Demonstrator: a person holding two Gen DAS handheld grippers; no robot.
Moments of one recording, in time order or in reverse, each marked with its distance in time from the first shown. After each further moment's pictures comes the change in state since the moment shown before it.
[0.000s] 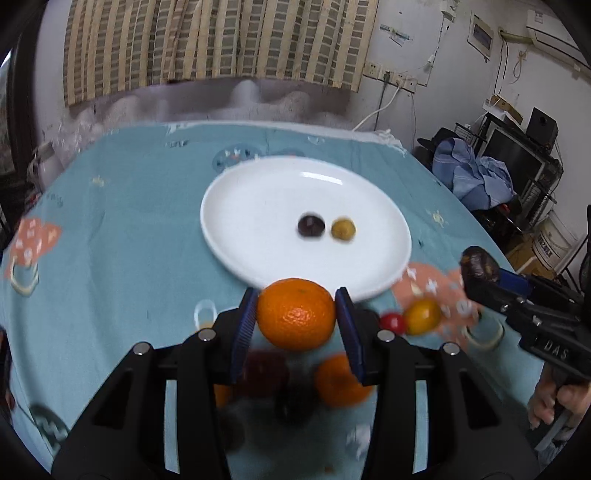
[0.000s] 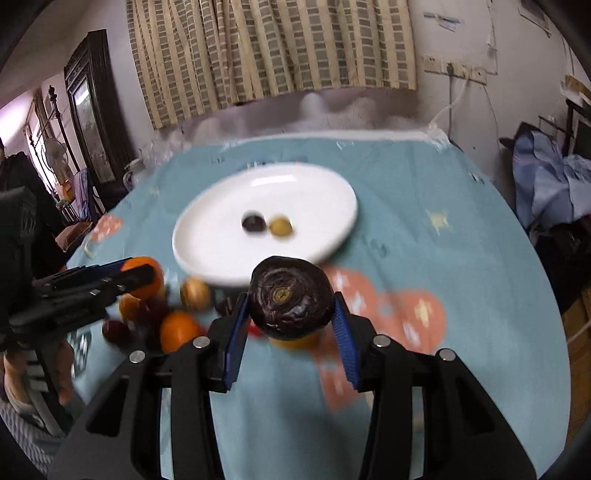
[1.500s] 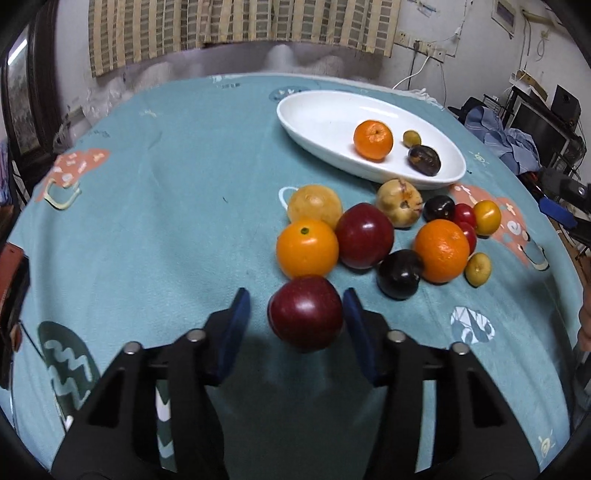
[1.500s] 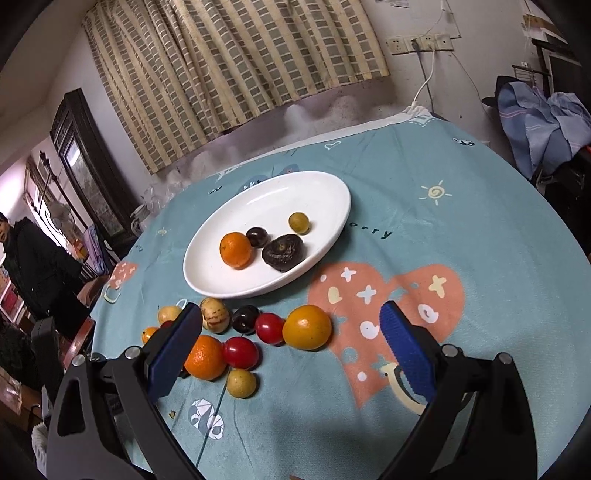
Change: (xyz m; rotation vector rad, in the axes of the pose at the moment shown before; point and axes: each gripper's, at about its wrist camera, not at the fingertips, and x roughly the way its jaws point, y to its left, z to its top) left arm -0.014 0.058 -0.092 -0.028 0.131 0.091; right arm -0.019 -0.024 -0.038 0.211 -0.069 0.072
